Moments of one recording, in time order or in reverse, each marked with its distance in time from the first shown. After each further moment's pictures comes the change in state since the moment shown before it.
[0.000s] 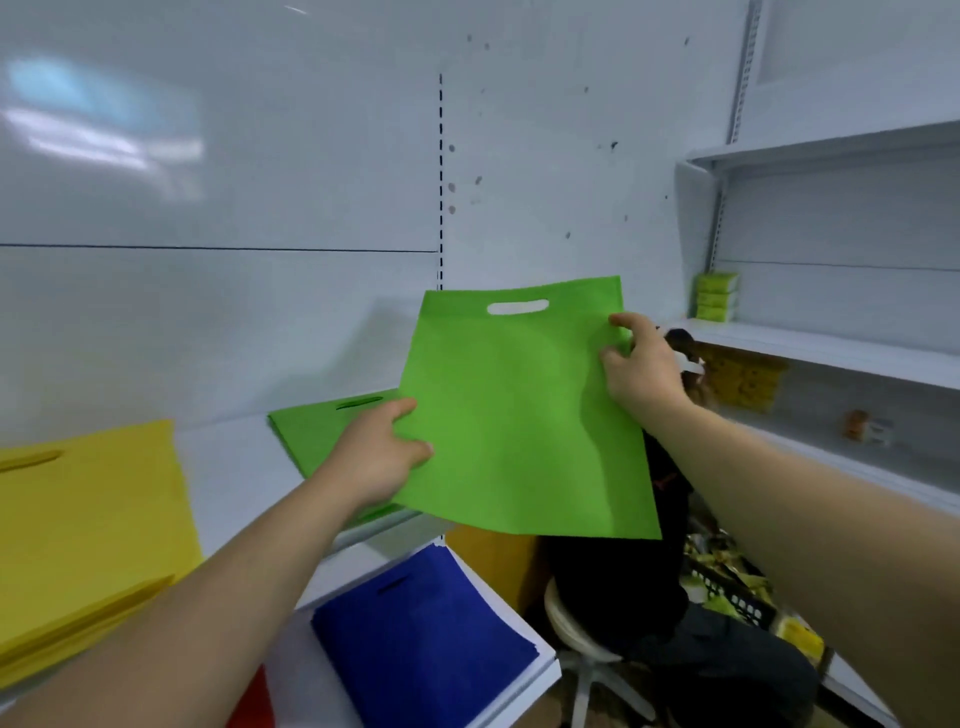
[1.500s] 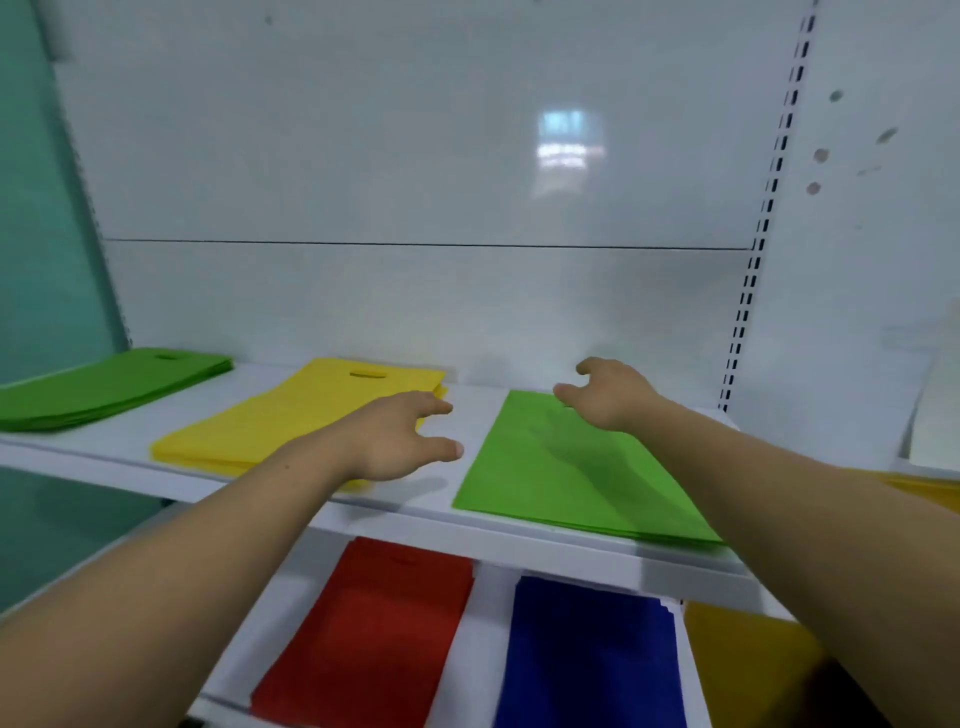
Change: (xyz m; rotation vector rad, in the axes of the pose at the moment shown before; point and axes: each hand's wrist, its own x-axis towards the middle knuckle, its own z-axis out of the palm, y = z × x) left_hand -0.047 0.015 -0.046 0.637 0.214 -0.534; right_hand 0.037 -0.074 0.200 -0.079 -0.971 -0.677
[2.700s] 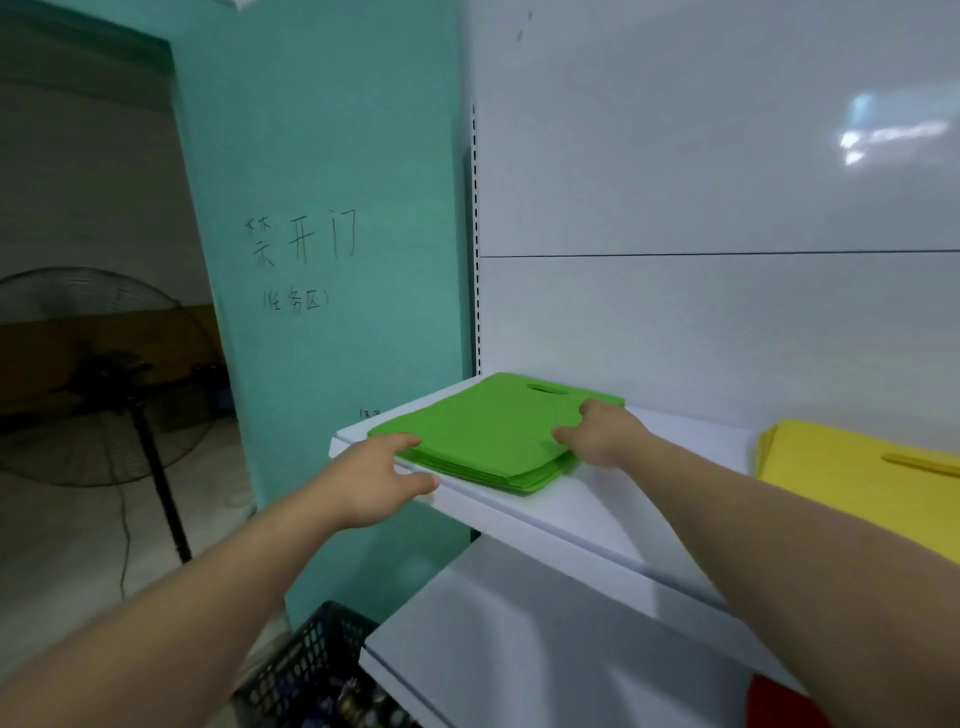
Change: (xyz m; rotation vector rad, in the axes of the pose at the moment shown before) left_hand -0.113 -0.522 -0.199 0.010 0.277 -0.515; right_hand 0.146 -0.535 0.293 -0.001 -0.263 -0.293
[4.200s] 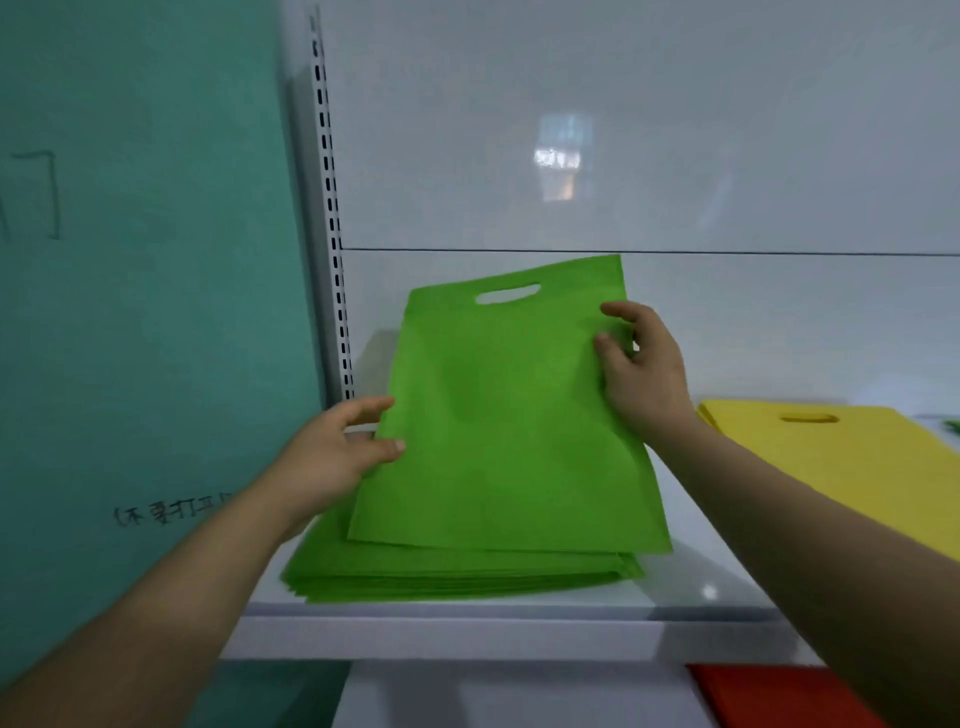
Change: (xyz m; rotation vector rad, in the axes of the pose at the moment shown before) left_hand 0.226 -0.063 -0.004 -0.743 -0.342 0.402; right_hand 0.045 -0.043 -0.017 0.440 1.071 0.095
